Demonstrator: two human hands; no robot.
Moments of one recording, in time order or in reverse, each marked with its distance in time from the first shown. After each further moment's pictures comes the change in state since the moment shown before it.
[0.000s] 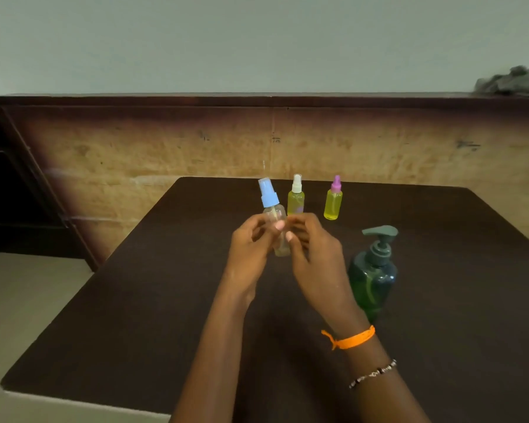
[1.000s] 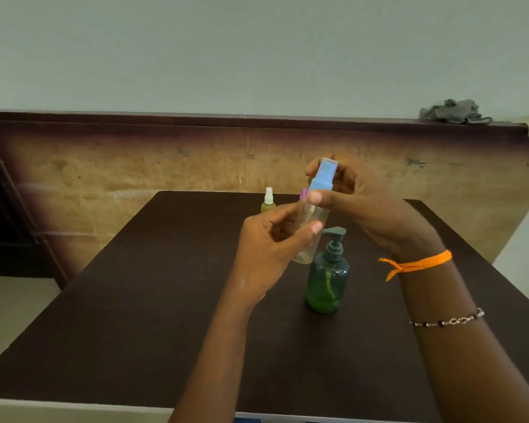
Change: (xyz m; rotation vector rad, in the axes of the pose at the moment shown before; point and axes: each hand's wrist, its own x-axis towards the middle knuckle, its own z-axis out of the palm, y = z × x) left_hand -0.059 0.054 0.057 -0.039 -0.280 0.386; right_hand 0.043 -0.053 -0.140 0.405 -0.393 0.006
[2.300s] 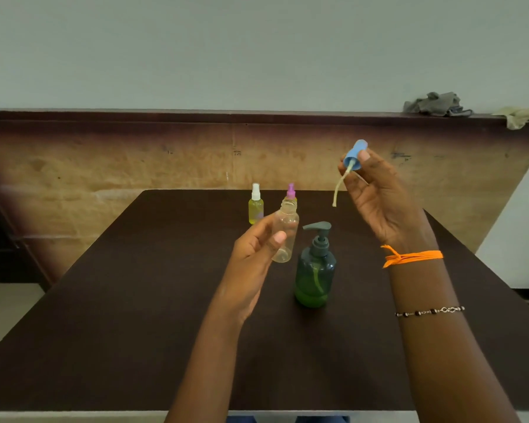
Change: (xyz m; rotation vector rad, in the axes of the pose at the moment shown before) left_hand -0.010 -0.036 -0.005 -0.163 -0.037 -0.252; right_hand -0.005 0.028 -0.033 0.715 0.557 0.033
